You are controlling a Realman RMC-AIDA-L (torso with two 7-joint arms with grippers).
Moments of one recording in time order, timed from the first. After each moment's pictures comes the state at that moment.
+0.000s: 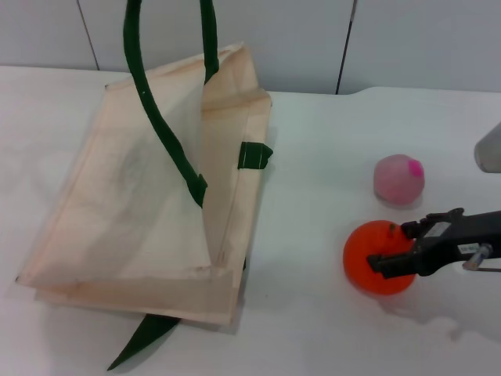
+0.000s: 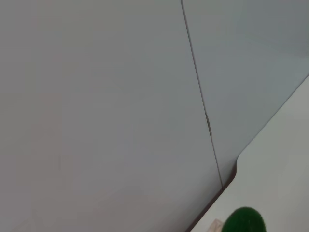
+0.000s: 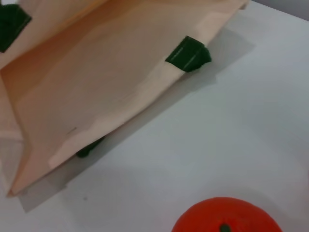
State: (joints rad) left arm -0.77 -2.01 0.96 1.77 -0.58 -1.63 0.73; right arm 0.29 2.02 -1.52 -1.44 -2.29 -1.27 2.43
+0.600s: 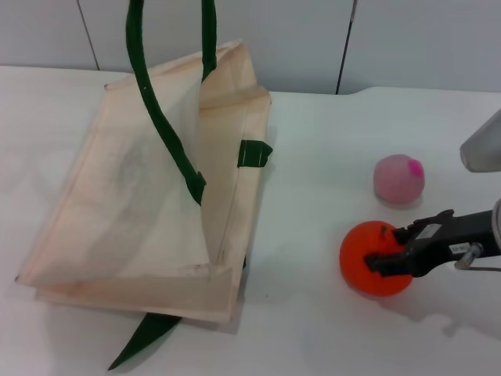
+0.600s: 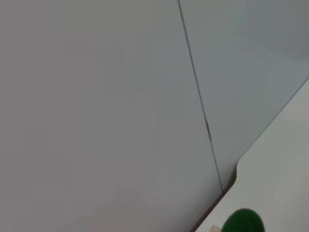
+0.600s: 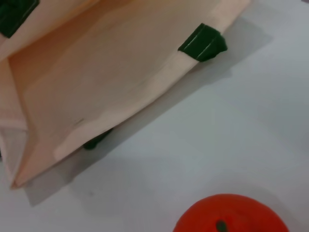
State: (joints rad) left arm -0.78 -2.01 0.96 1.77 -0.58 -1.63 0.73; right arm 0.35 2.02 -1.52 -1.36 -2.28 -1.28 2.41
